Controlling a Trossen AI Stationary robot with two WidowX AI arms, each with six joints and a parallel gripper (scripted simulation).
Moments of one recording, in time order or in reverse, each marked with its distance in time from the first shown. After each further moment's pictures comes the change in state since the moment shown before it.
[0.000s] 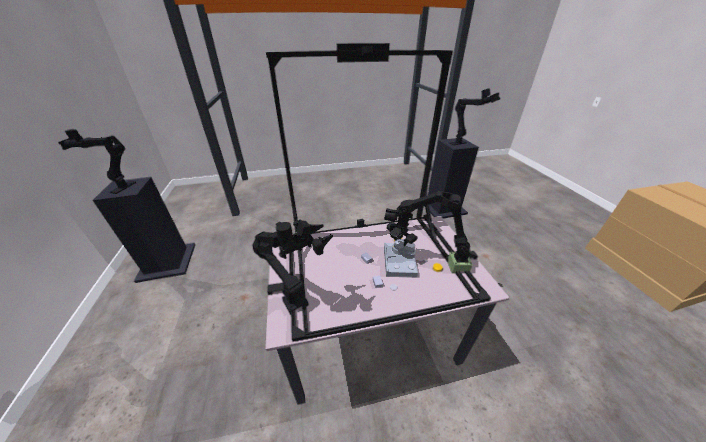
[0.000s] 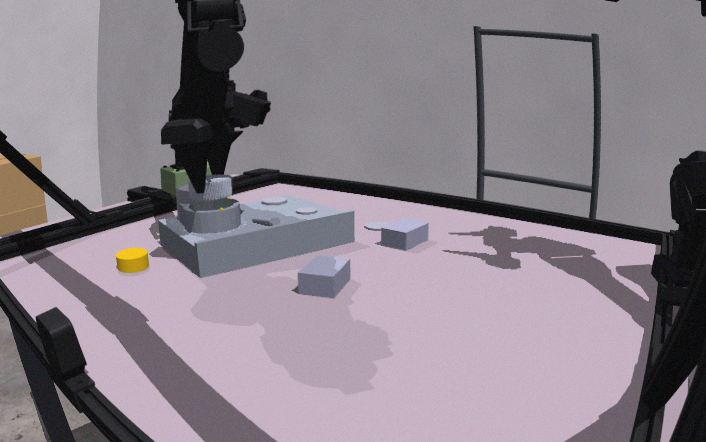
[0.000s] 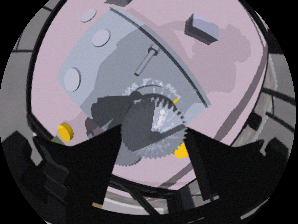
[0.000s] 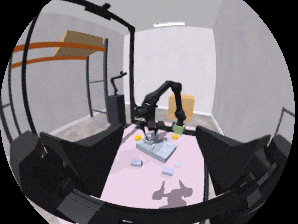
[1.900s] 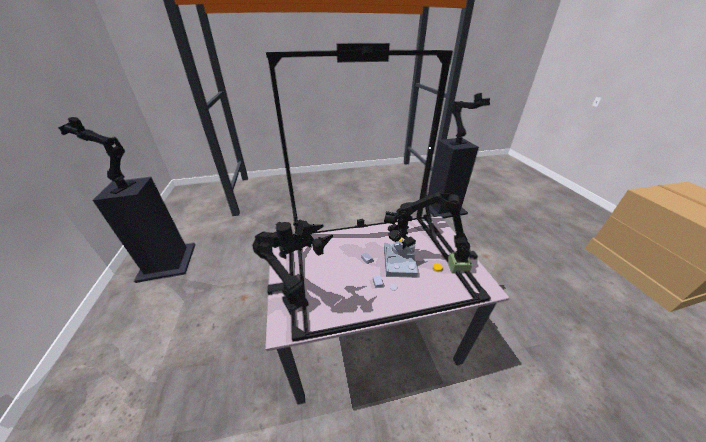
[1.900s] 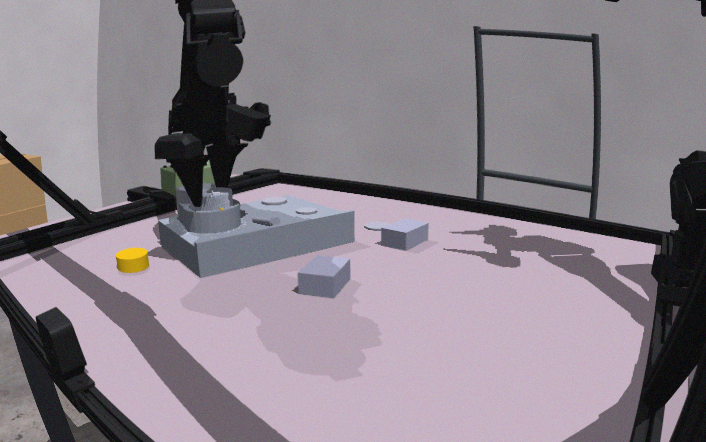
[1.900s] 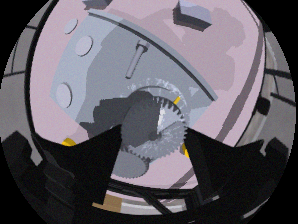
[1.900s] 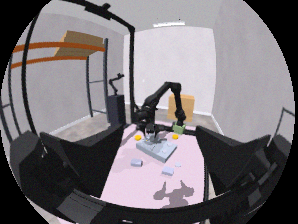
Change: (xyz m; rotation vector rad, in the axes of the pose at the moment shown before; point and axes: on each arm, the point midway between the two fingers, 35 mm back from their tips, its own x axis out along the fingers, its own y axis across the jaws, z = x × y) left arm 0.018 0.000 0.000 0.167 -0.001 0.002; right arm 0.000 0.000 0.000 0.001 0.000 0.000
